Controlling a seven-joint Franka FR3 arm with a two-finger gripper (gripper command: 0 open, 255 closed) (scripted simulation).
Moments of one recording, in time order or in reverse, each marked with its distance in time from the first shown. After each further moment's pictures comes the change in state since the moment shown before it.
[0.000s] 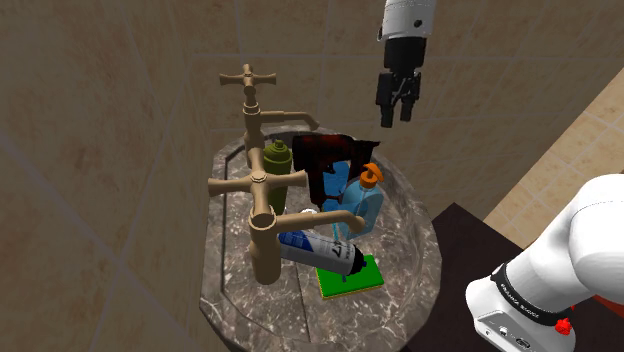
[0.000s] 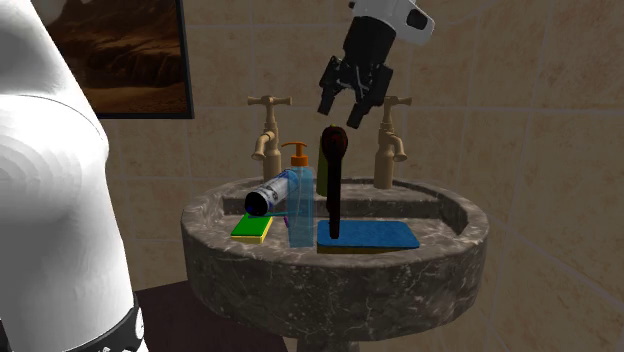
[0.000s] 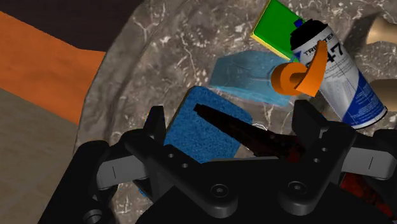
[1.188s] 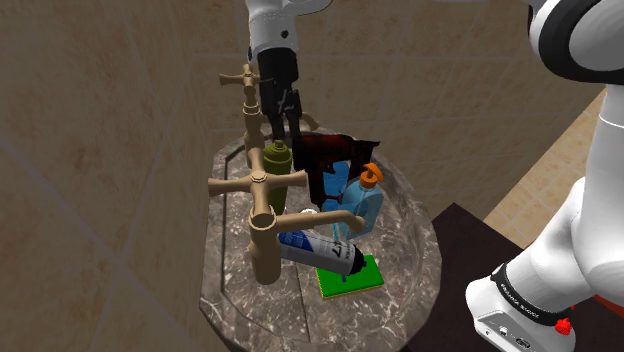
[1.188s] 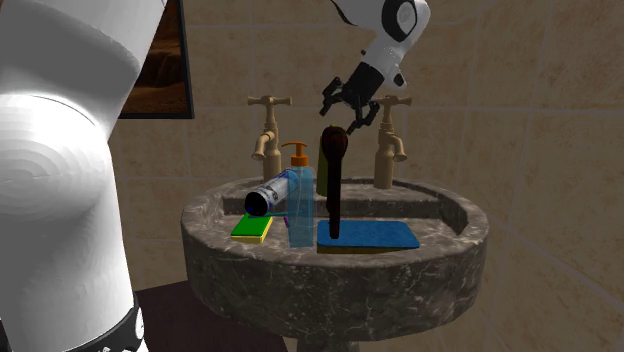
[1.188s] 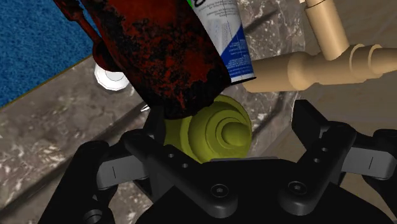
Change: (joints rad) arm 0.133 0.699 0.139 0.778 0.199 -0.229 -0.194
